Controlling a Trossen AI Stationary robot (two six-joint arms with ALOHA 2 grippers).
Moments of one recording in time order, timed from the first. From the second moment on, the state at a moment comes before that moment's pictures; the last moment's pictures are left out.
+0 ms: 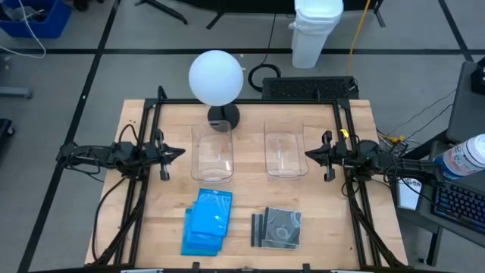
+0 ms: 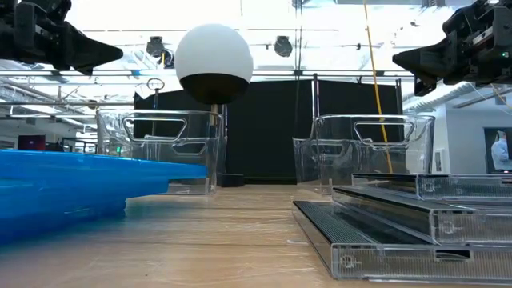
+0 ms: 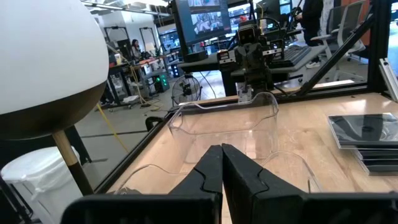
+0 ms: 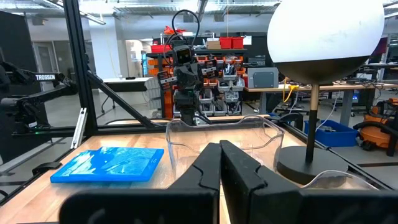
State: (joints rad) left arm -0.15 0.08 0.15 -0.05 -0.34 0.21; right arm -0.14 0.07 0.01 0.17 -0.08 0.04
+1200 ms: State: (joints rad) left arm -0.15 0.08 0.15 -0.05 -0.34 0.21; right arm -0.14 0.07 0.01 0.19 -0.08 0.04
